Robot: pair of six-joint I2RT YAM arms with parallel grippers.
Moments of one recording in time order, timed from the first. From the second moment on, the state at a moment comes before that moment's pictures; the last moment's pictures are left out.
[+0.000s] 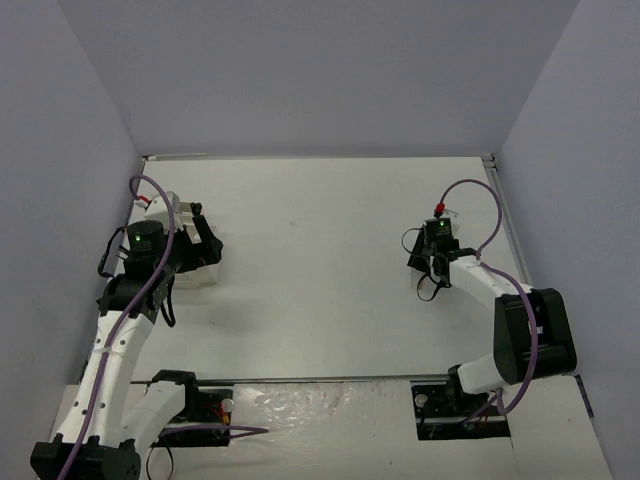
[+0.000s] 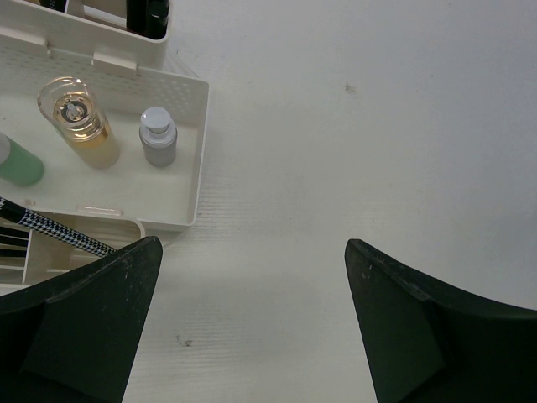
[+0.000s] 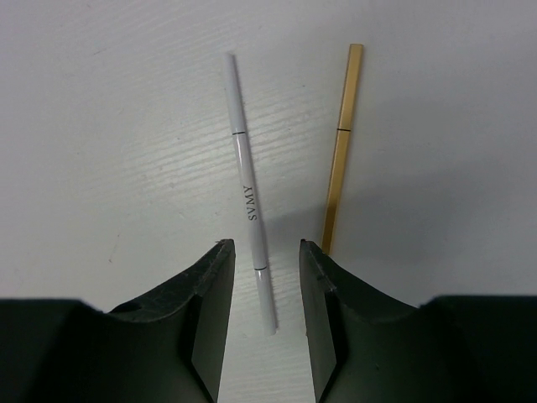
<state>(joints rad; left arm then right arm) -0.07 0.86 0.89 -0.55 0.10 -0.30 0.17 1.44 0.70 -0.15 0.16 0.46</state>
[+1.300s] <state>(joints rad) -0.34 0.92 0.89 -0.49 0.26 -0.52 0.85 1.39 0.78 0.13 0.17 0.40</state>
